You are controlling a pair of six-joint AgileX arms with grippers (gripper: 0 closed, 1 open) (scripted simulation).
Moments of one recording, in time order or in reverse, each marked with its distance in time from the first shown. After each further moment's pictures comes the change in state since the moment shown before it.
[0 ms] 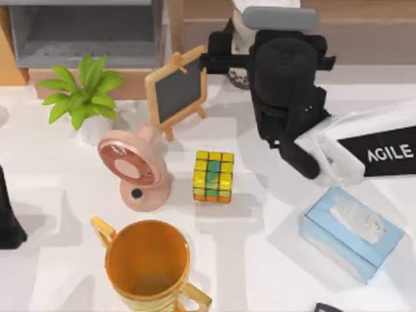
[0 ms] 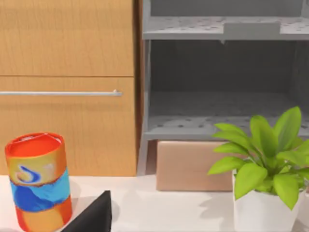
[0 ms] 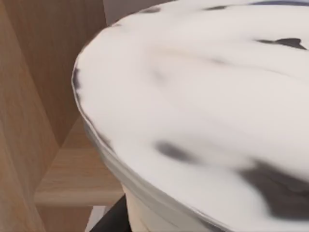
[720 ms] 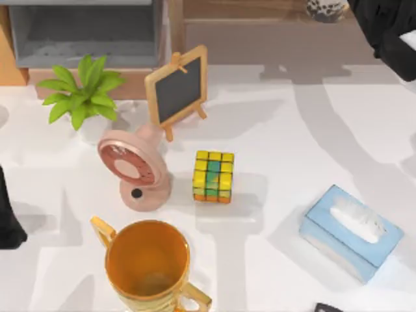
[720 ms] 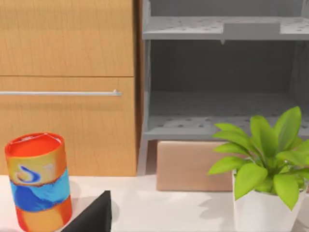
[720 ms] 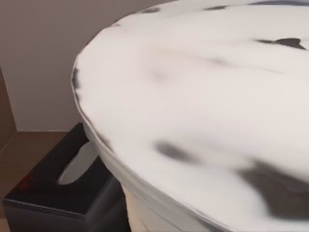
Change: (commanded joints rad) left arm 0.000 0.000 0.000 0.000 0.000 0.000; right arm -0.297 -0.201 0.132 -0.355 -0.295 -0.075
